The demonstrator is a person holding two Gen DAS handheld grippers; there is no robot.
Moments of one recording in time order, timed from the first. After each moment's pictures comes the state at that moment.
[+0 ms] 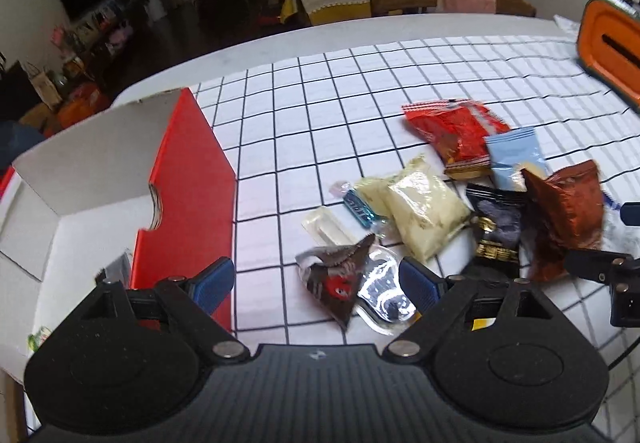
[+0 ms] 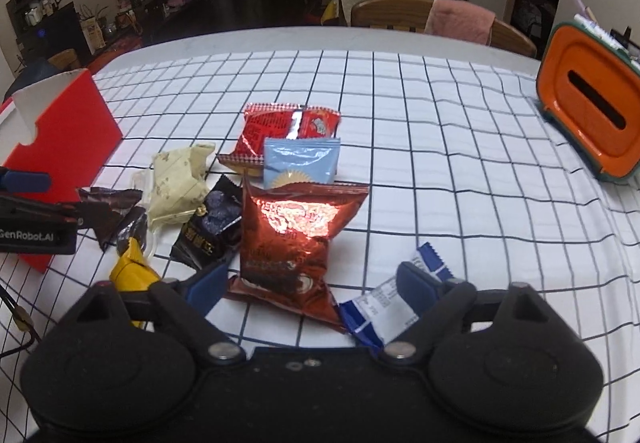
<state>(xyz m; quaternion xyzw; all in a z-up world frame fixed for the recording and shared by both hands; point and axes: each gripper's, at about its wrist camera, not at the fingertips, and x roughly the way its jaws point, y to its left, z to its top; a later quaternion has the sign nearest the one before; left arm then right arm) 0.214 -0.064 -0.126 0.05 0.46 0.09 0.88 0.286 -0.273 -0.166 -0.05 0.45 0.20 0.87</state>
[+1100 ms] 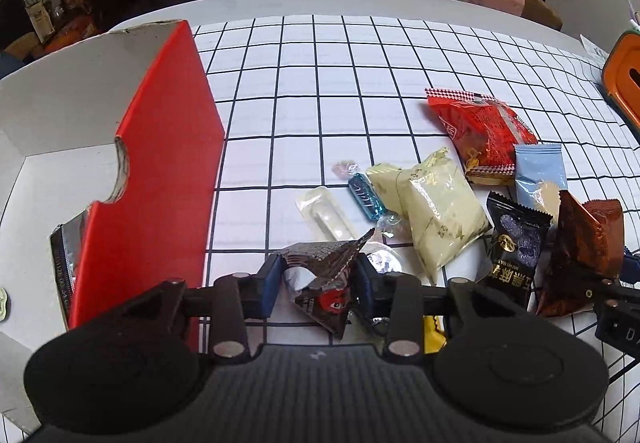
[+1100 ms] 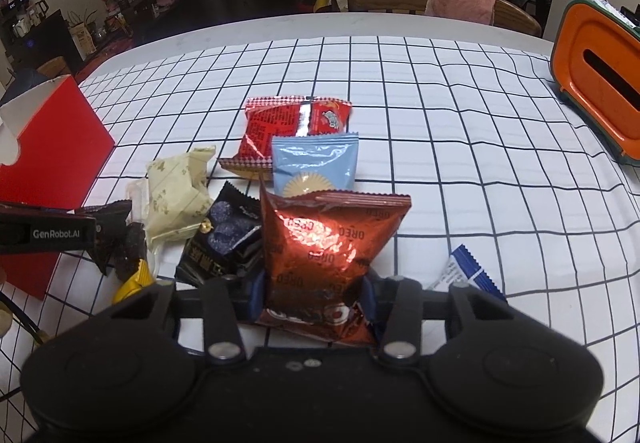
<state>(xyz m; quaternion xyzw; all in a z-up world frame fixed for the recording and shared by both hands) 0.235 -0.035 -0.148 -0.05 0.50 0.09 0.86 0.296 -0.256 -0.174 -0.02 0.47 0.20 0.86</state>
